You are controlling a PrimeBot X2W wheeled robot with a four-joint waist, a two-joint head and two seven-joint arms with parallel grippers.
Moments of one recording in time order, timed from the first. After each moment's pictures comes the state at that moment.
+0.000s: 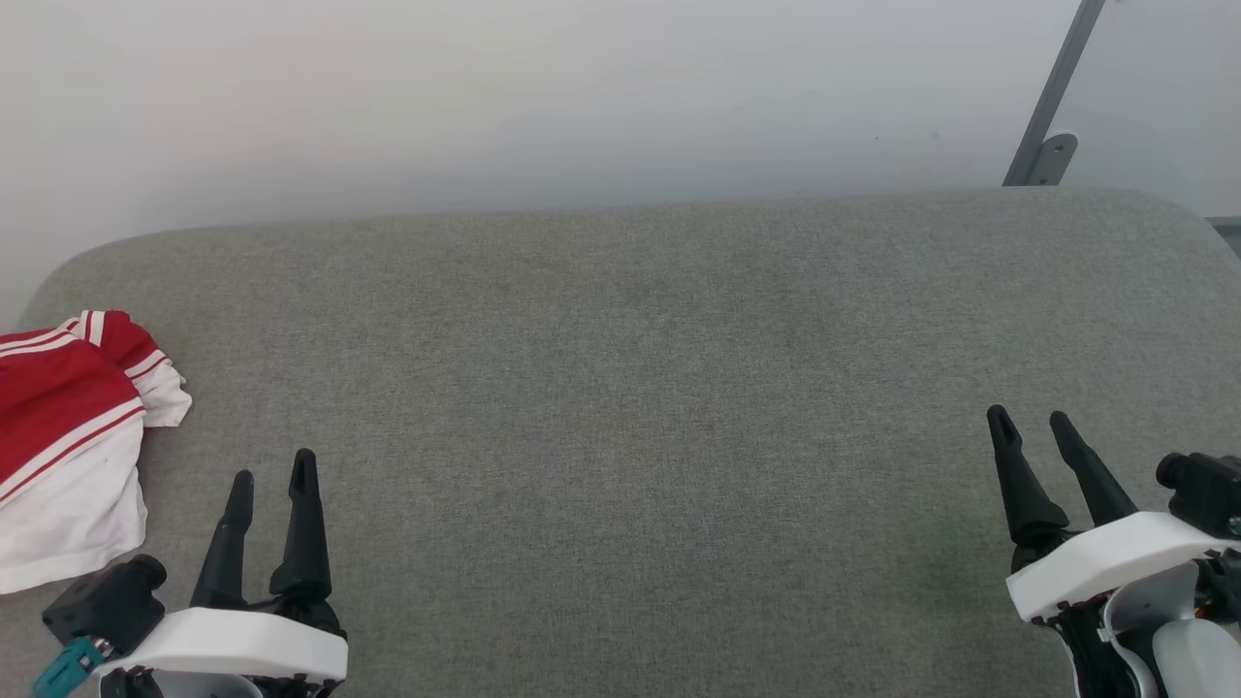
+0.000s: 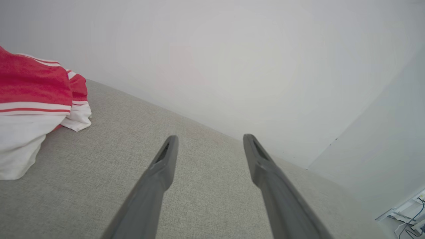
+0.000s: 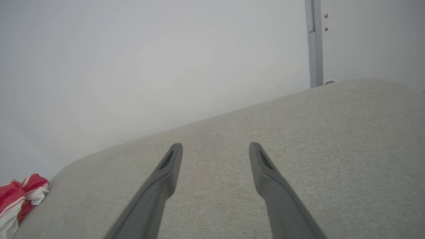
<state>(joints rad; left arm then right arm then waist) 0.01 0.13 0.02 0.11 -0.63 -0.09 -0.18 -0.12 -0.22 0.03 0.25 0.62 0.13 -0.06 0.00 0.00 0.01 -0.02</state>
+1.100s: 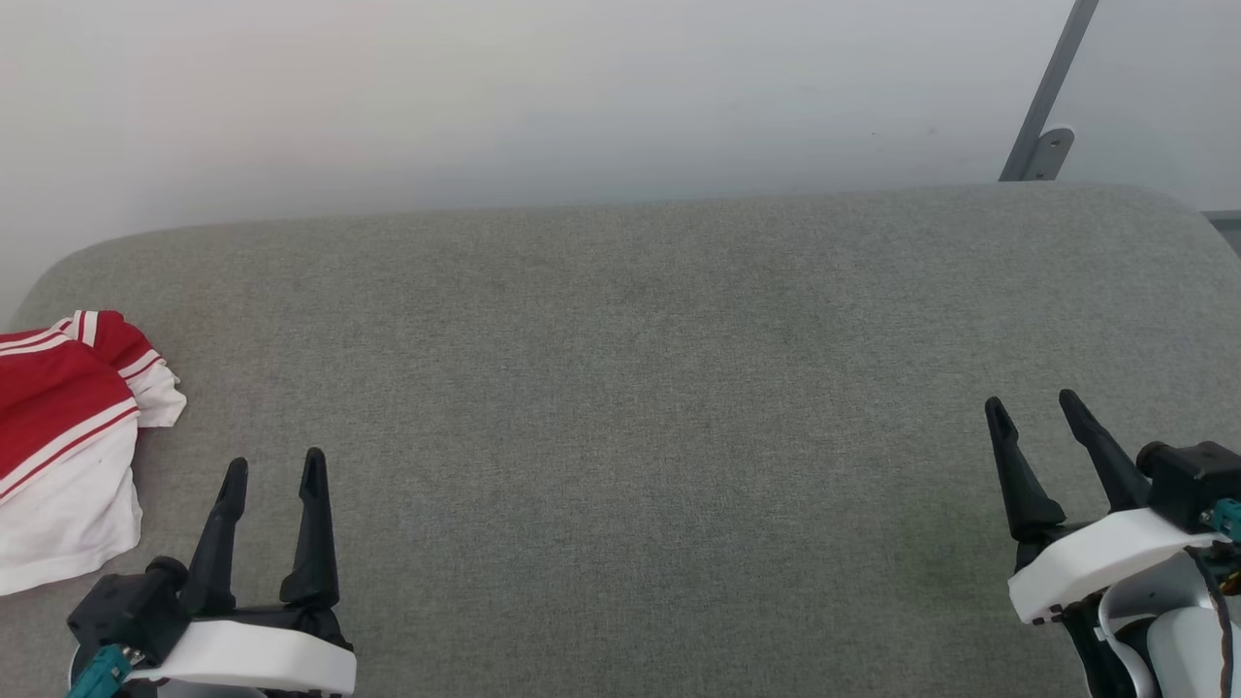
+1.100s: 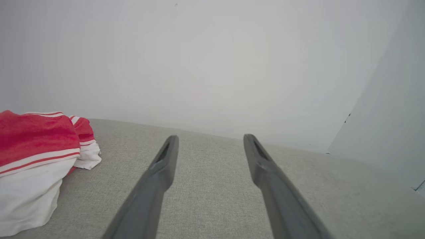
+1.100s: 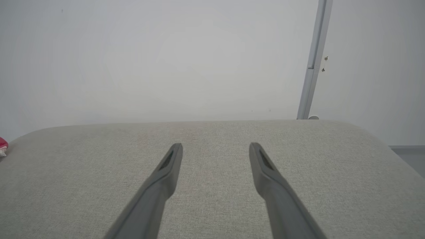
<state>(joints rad) 0.02 0.15 0.01 0.08 -0.39 -0.11 -0.25 -0.14 -0.26 0.05 0.23 0.38 0.13 -0.11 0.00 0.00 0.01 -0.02</state>
